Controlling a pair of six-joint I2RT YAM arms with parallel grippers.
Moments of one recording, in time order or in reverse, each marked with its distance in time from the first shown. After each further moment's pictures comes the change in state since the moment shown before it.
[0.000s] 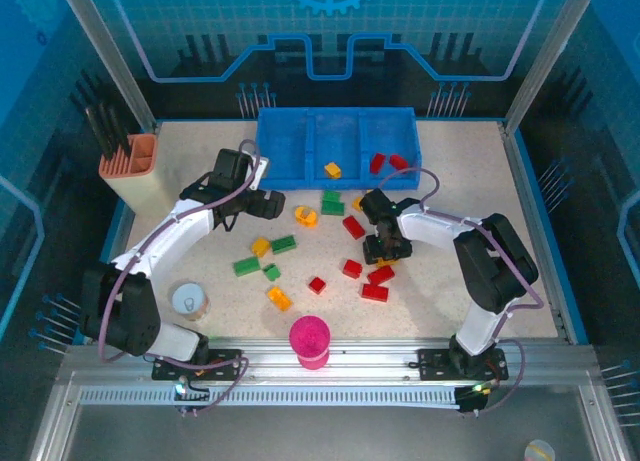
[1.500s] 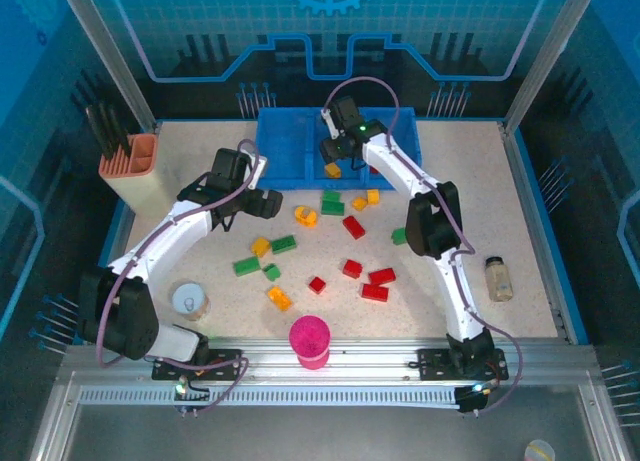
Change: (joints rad) left arm 0.000 -0.021 0.000 -0.003 -0.035 0.023; right arm -0.069 0.678 1.265 -0.016 0.042 -0.369
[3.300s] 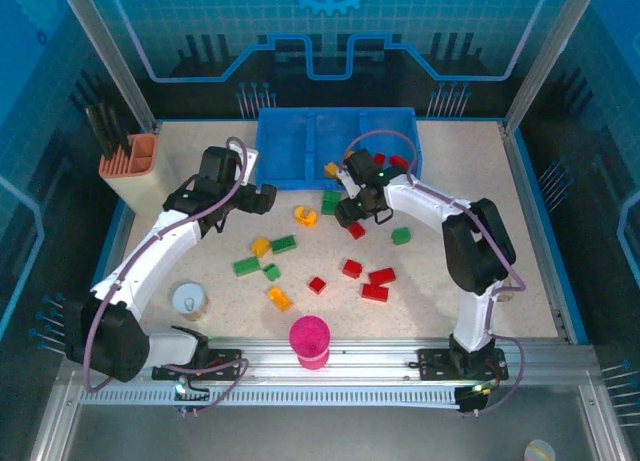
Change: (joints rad) left arm 0.000 -0.117 -0.001 0.000 -0.043 0.000; right arm 0.060 -0.509 -0.890 0.087 -0.129 0.020
